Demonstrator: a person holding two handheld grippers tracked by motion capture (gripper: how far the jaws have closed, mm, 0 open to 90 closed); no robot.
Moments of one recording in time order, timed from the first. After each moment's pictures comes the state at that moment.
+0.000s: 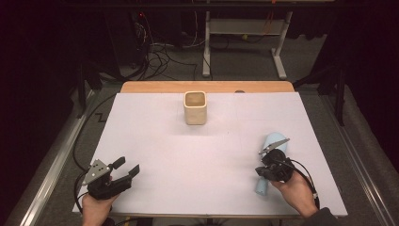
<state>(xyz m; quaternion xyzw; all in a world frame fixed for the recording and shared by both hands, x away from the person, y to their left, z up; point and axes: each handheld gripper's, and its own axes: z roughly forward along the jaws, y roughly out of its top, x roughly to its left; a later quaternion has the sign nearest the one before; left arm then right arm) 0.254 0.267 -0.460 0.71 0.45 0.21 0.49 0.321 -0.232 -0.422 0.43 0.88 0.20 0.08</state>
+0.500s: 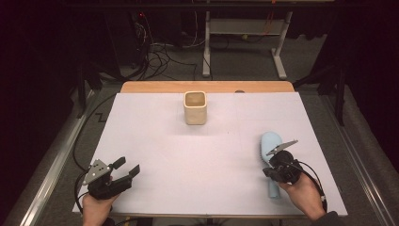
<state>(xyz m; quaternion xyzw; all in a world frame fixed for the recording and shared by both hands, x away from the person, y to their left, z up) 0.254 0.267 -0.461 0.71 0.46 0.21 0.49 0.316 -0.250 -0.421 0.44 0.87 0.19 0.10</state>
